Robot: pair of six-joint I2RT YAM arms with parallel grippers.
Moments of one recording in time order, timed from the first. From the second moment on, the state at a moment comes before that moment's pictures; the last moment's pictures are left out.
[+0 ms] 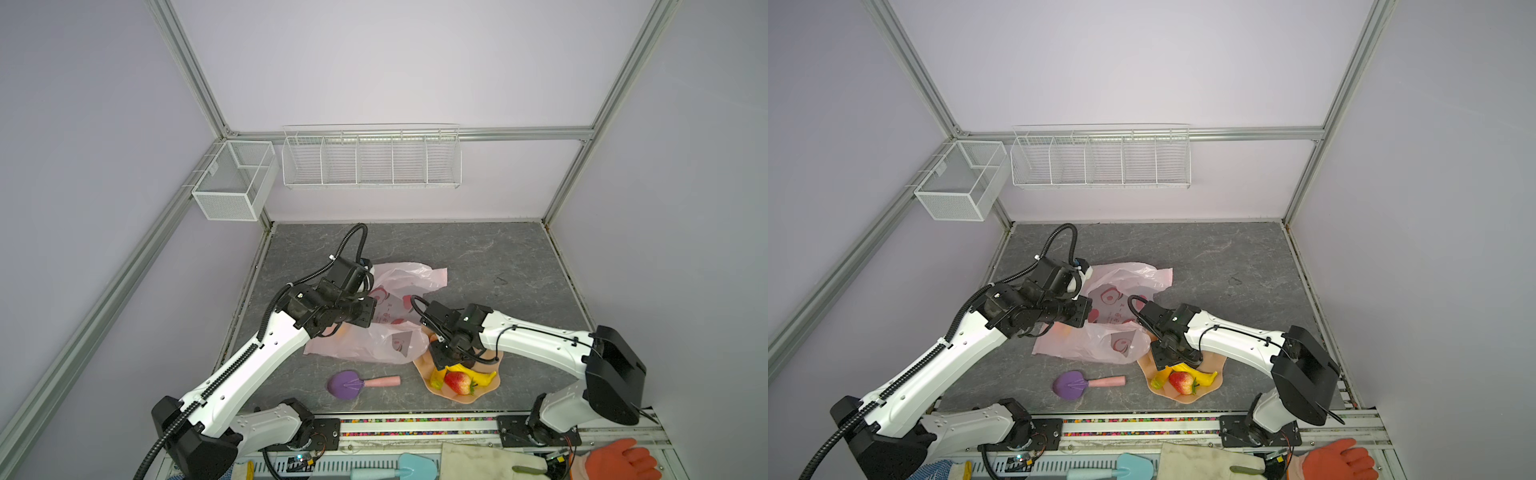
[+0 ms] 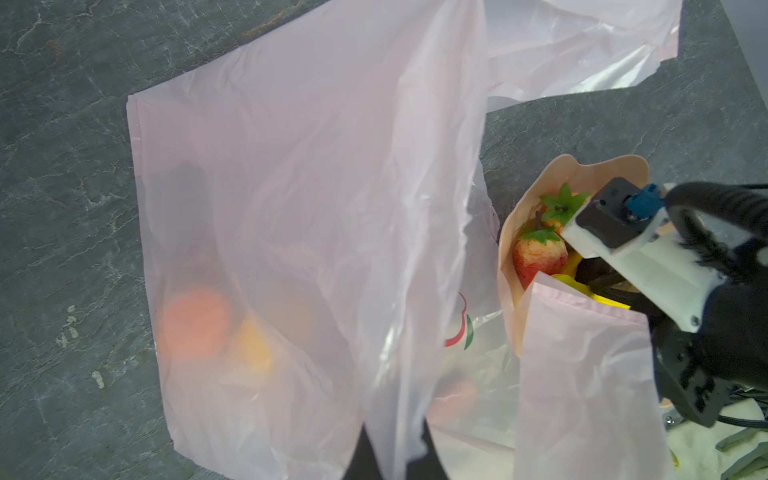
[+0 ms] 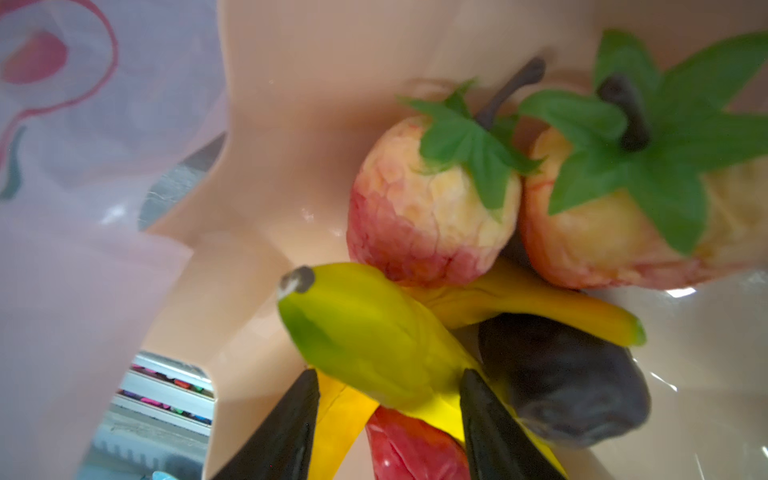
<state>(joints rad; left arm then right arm) -0.70 1.17 1.22 -1.00 0.00 -0.29 0.98 1.54 1.03 -0.94 -0.01 0.61</state>
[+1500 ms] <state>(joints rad) -0.70 1.17 1.22 -1.00 0.00 -0.29 0.98 1.52 1.19 -1.14 0.18 0.52</state>
